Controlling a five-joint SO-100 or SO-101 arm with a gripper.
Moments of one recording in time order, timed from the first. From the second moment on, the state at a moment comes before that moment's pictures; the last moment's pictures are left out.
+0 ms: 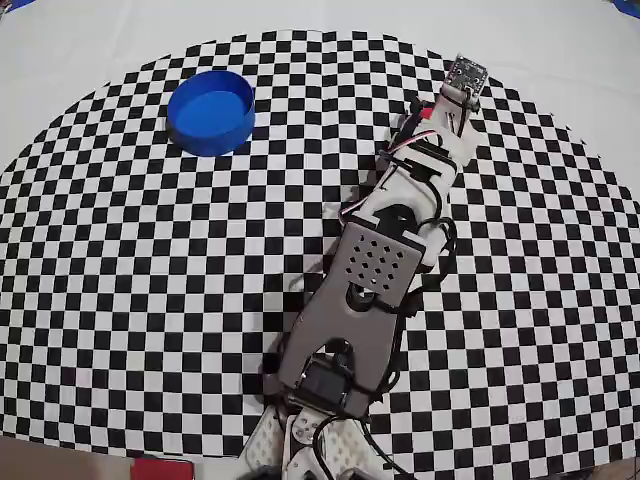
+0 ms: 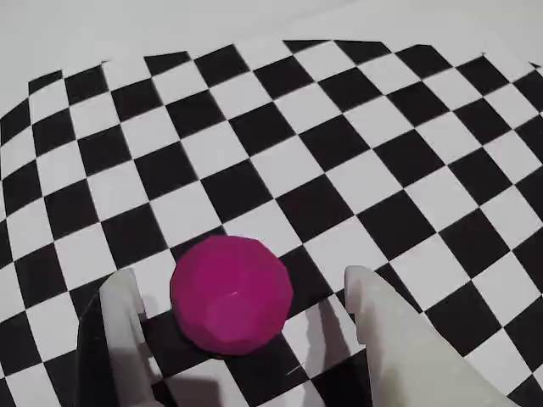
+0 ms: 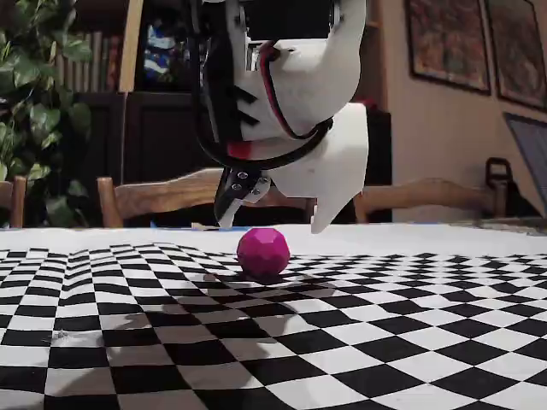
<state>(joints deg) 27.3 49.1 77.2 4.6 -88.3</state>
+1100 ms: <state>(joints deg) 27.3 41.4 67.9 5.3 -88.3</state>
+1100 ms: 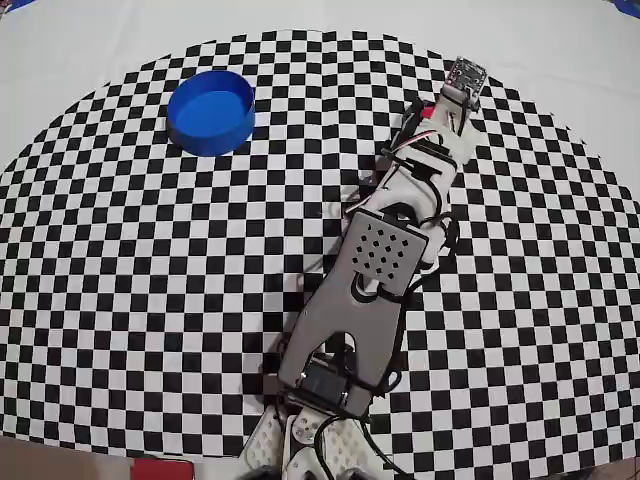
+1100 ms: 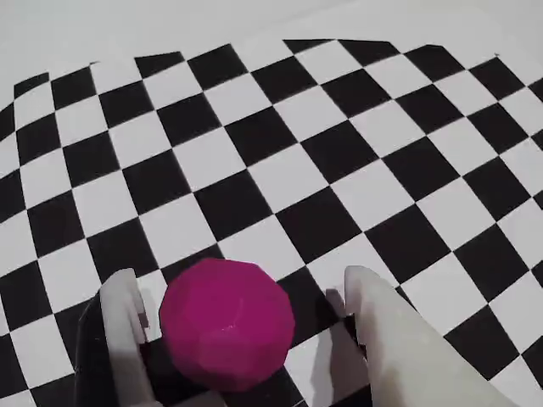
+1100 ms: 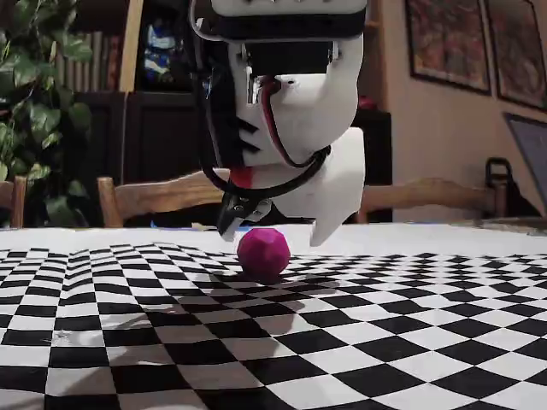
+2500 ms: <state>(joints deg) 27.3 35.6 60.6 6.2 -88.3</state>
